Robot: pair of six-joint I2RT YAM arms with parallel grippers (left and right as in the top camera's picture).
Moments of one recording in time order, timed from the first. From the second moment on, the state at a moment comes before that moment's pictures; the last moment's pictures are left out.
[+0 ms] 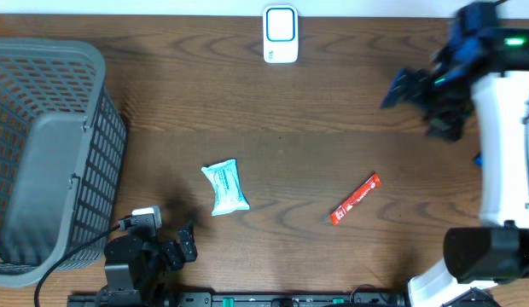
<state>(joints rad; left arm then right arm) 0.03 0.04 0.28 -0.98 0.13 -0.20 0.04 1.79 1.92 -1.64 -0.19 0.57</state>
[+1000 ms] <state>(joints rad) 0.03 0.04 0.29 -0.98 0.13 -0.20 0.22 1.86 1.08 -1.00 -0.17 1.14</state>
